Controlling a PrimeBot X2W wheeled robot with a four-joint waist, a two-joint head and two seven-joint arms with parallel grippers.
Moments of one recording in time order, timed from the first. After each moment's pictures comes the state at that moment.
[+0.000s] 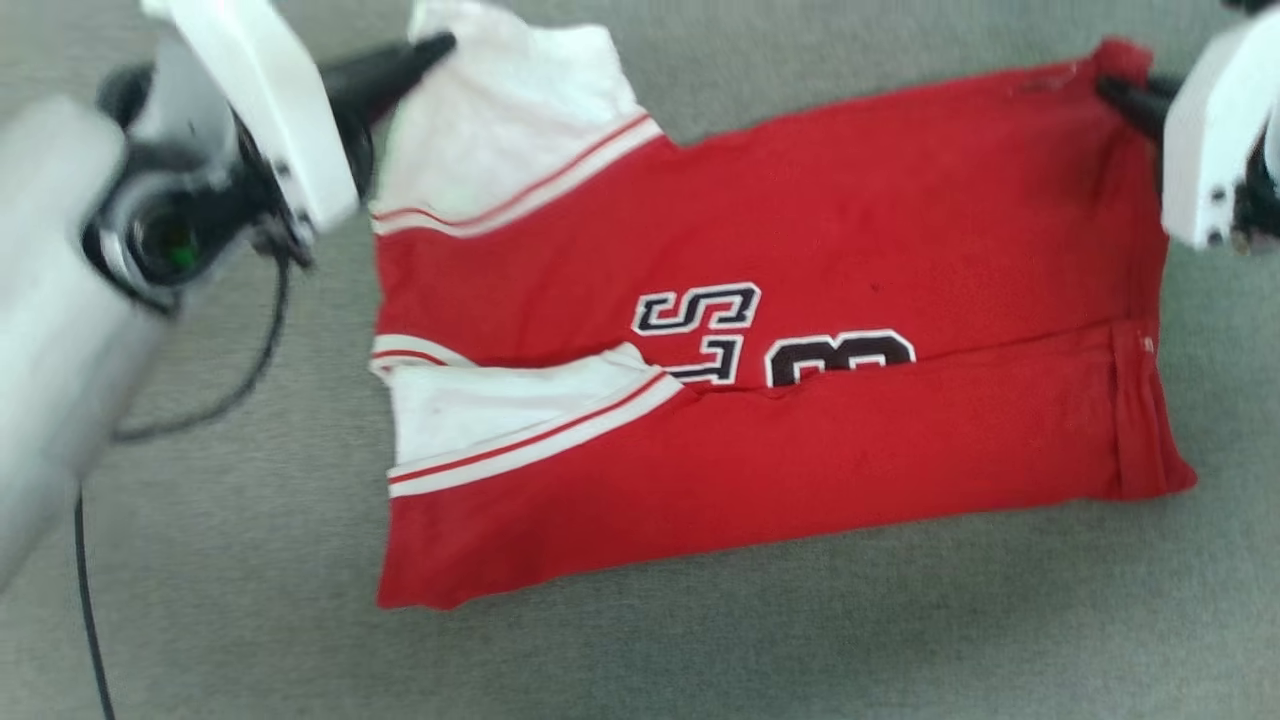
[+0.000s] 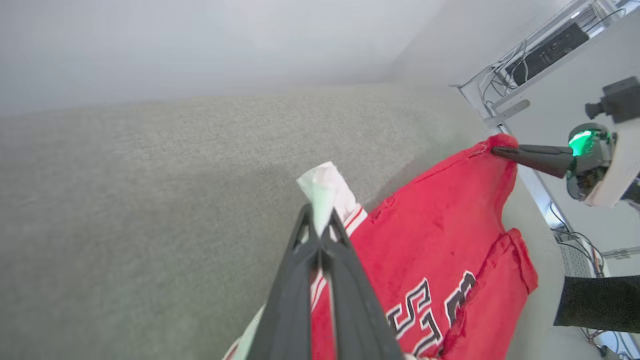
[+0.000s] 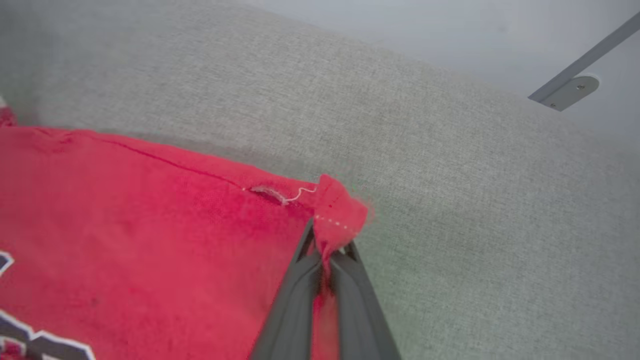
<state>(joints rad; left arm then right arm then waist) -1.19 0.65 -0.94 0.43 -1.43 -0.13 0.35 -1.10 -0.66 0.74 0.57 0.90 0.13 0.49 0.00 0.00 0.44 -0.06</state>
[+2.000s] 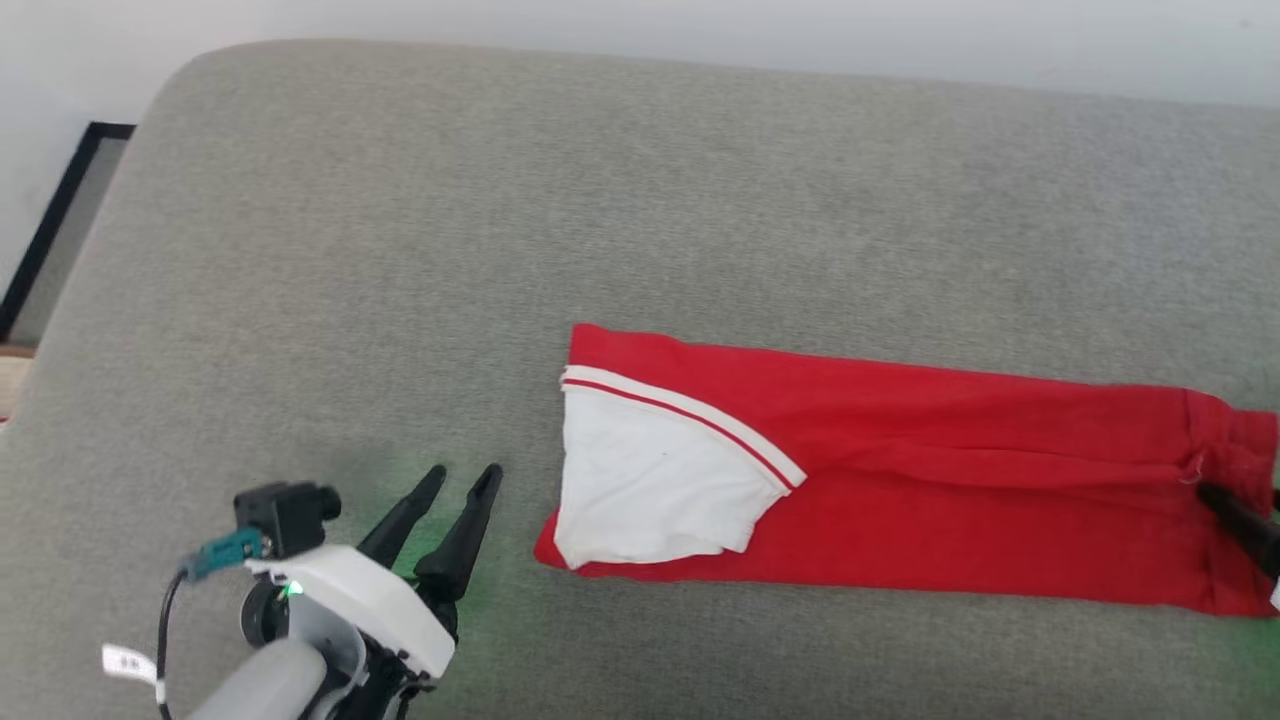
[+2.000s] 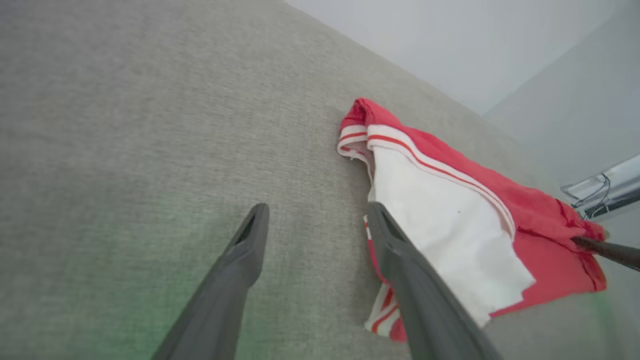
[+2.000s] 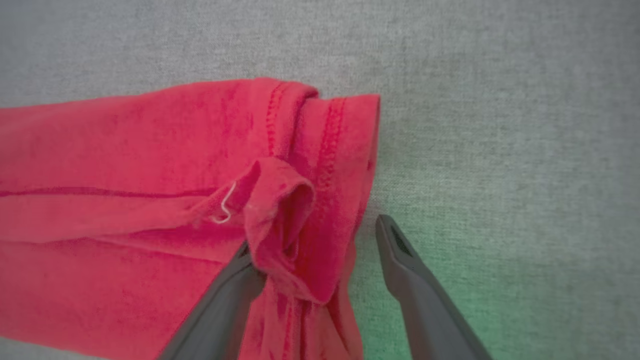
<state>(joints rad) -0.39 0.51 -0.80 0.41 -1.17 -0.10 -0.26 -0.19 -0.60 -0.02 0.34 0.77 0.13 0.54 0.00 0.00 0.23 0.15</state>
